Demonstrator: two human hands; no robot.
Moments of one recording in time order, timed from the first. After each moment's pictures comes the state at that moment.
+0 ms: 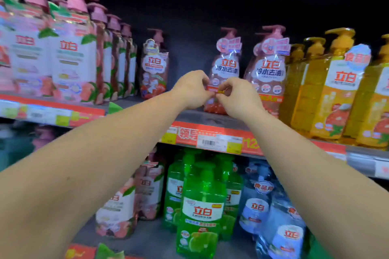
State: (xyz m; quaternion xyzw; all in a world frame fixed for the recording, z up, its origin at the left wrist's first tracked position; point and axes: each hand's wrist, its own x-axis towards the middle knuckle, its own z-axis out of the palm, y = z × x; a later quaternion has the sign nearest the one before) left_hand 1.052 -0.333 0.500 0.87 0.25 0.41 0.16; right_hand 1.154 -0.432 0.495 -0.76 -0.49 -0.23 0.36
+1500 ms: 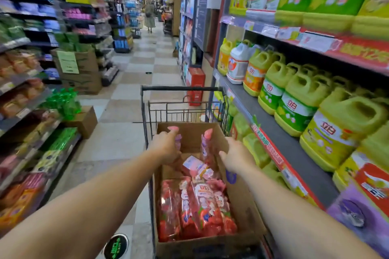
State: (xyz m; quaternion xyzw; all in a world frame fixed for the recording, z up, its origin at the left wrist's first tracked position) left_hand 0.102 -0.015 0.161 0.44 0.88 0.13 0.11; right_hand 0.287 0.106 0.163 -0.47 -0.86 0.18 0.08
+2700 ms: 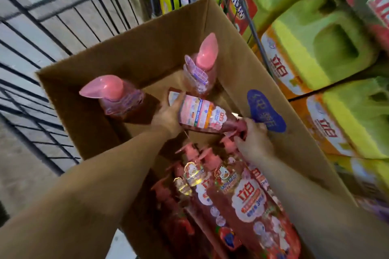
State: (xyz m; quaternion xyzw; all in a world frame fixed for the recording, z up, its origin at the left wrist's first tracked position) left_hand -0.038 0.229 -0.191 0.56 0.73 0.03 0.40; right_hand 0.193 0.232 -0.126 -0.74 -0.58 0.33 -0.10
